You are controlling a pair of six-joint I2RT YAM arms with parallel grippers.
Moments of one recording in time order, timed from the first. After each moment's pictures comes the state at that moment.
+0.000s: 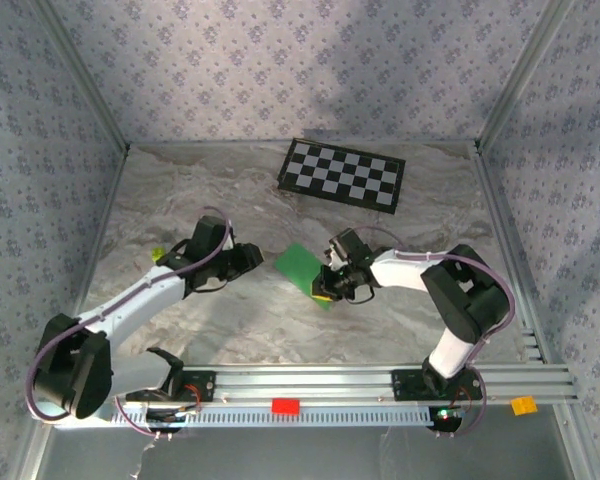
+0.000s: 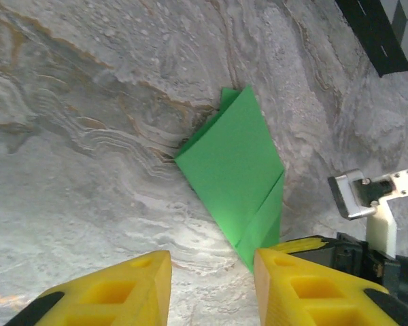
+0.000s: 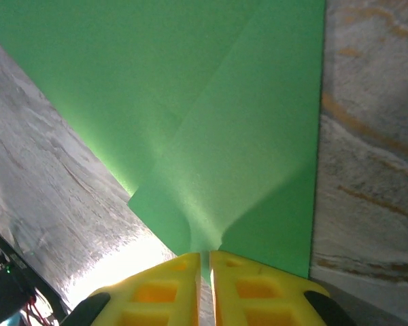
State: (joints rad) left arm -0.50 1.22 0.70 -0.30 0.27 -0.90; right arm 0.66 1.69 0.78 -0.18 -0.49 0.82
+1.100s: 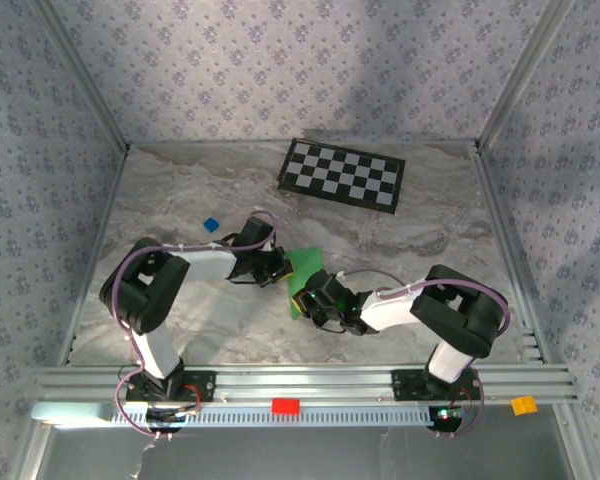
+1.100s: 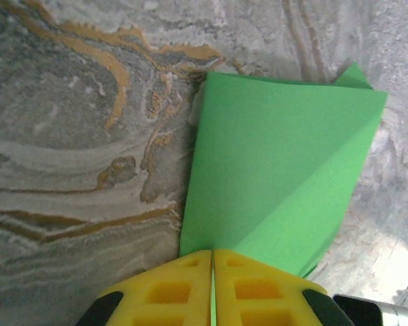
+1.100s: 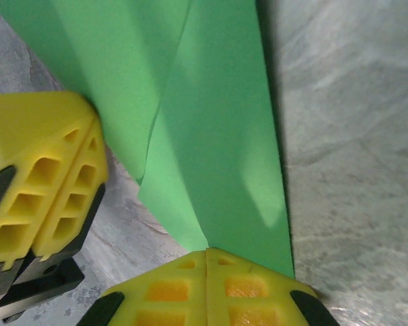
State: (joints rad) left arm -0.62 1.76 0.84 -0.06 0.39 -1.02; right arm 1.01 1.65 0.55 0.38 0.04 1.82
